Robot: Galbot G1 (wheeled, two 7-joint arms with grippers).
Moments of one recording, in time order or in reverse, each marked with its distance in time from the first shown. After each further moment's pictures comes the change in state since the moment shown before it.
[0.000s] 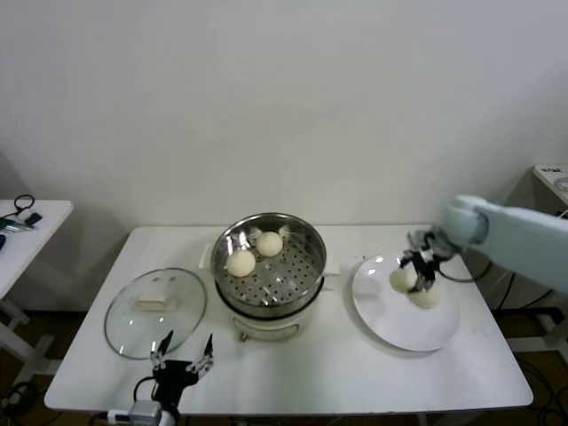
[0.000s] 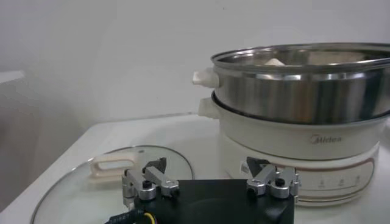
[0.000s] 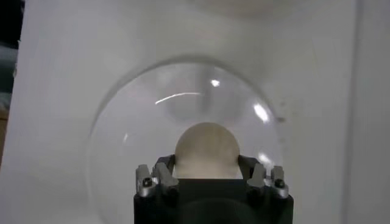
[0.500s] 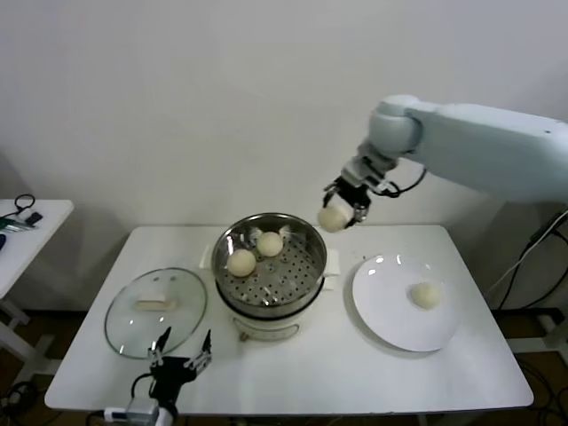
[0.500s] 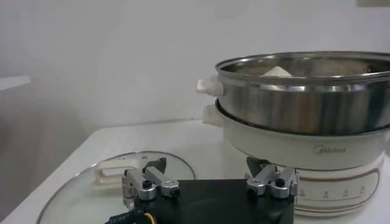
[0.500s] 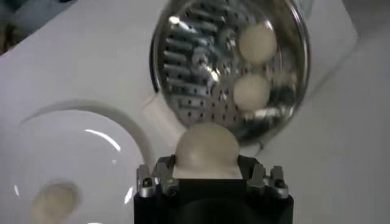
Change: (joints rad) left arm -0.002 -0.009 -0.011 -0.023 -0.006 0.007 0.001; right arm 0.196 0.345 0.012 0.079 -0.102 0.333 -0.079
